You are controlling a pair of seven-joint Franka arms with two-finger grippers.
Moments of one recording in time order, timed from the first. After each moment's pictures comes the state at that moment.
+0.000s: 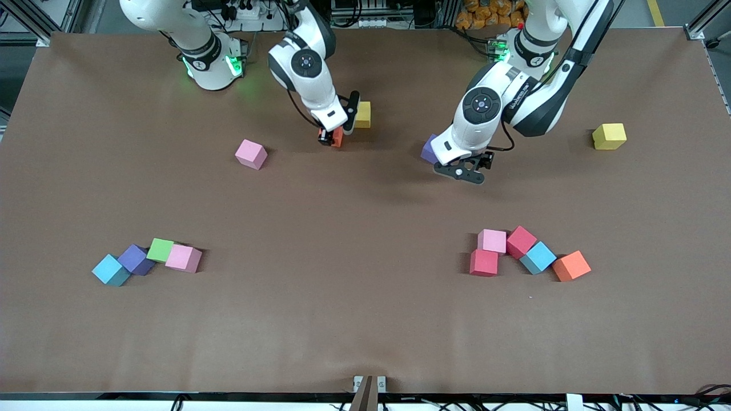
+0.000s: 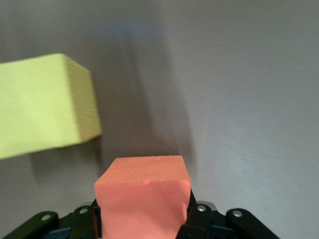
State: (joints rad) left arm -0.08 0.19 -0.53 -2.25 0.14 2.24 -0.36; right arm 1.17 0.27 -0.14 -2.43 0.32 2.71 -0.62
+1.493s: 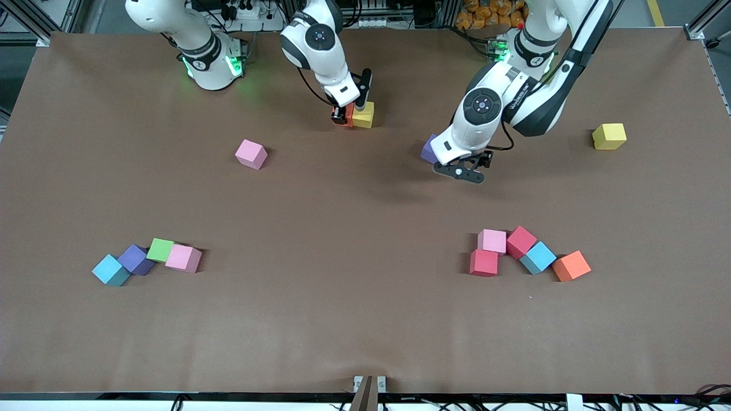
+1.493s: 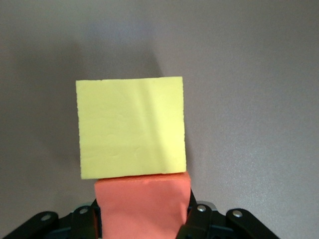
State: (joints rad) left arm -0.08 0.19 -0.53 -2.26 0.11 2.24 -0.36; right arm 1.32 0.26 -0.14 -2.46 0.35 2.78 -0.50
